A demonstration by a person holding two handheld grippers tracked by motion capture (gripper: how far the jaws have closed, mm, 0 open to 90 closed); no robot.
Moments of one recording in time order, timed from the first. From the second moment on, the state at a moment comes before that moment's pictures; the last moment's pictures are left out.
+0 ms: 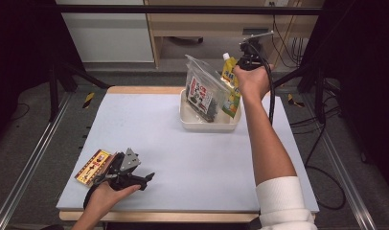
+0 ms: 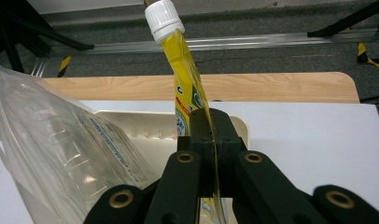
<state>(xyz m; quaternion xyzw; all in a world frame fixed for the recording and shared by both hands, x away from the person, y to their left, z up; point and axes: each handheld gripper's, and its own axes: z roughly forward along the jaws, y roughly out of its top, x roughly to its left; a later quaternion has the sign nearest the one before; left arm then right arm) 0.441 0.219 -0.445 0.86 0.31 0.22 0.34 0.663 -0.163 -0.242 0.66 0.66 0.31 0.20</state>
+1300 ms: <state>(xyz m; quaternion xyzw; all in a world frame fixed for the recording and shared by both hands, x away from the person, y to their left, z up) 0.441 0.218 -0.447 0.86 0.30 0.22 0.34 0.670 -0.156 -0.282 0.65 0.62 0.38 0.21</state>
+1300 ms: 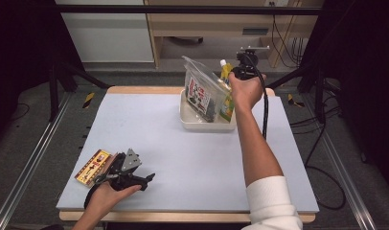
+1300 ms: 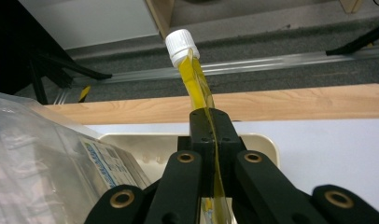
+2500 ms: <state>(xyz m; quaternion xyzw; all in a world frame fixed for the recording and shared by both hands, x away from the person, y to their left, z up) 0.441 0.214 -0.449 0.86 0.30 0.22 0.34 0.648 -0.158 -0.314 0.59 0.62 0.44 0.26</state>
